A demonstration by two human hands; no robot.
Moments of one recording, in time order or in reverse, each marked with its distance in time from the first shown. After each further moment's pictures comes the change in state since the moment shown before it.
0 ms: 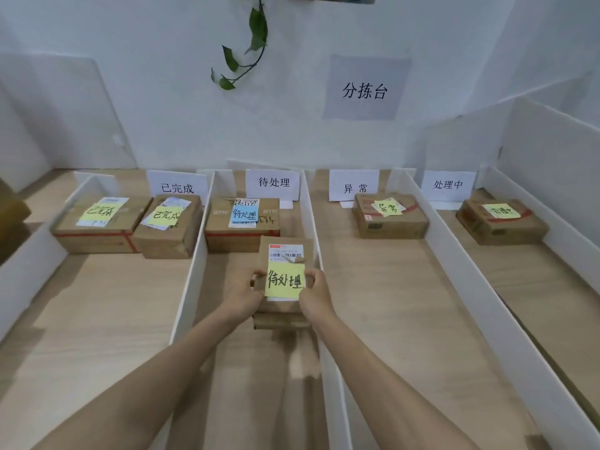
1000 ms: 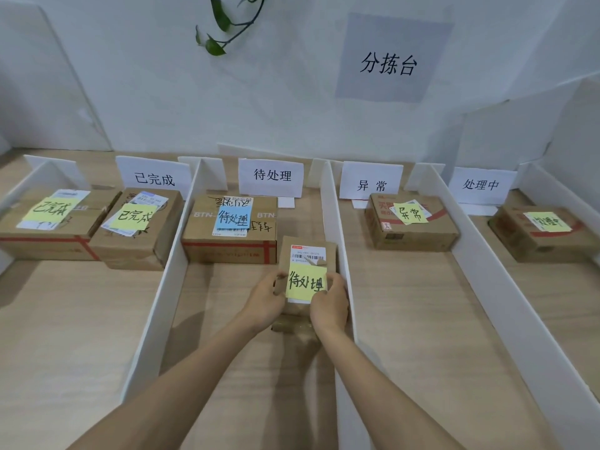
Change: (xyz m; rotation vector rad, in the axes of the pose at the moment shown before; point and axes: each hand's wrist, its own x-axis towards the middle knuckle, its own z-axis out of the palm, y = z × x) left_hand 0.108 0.007 0.058 -0.062 -0.080 0.013; right_hand 0.117 0.010 0.006 -0.156 0.249 0.080
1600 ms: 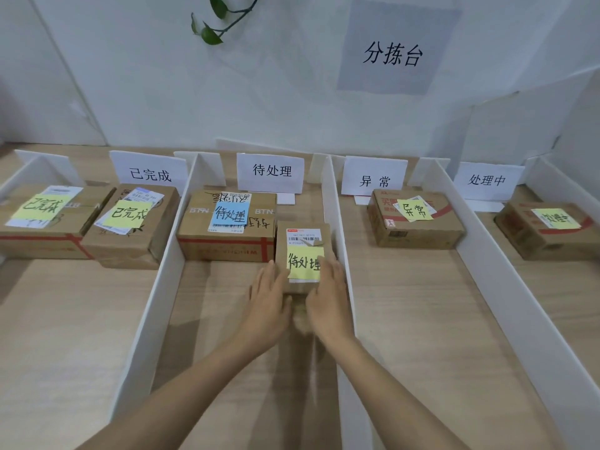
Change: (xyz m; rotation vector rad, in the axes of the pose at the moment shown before) left_hand 0.000 -0.025 0.007 0.605 0.056 0.252; right_hand 0.015 0.010 0.001 -0.405 -0.087 -0.477
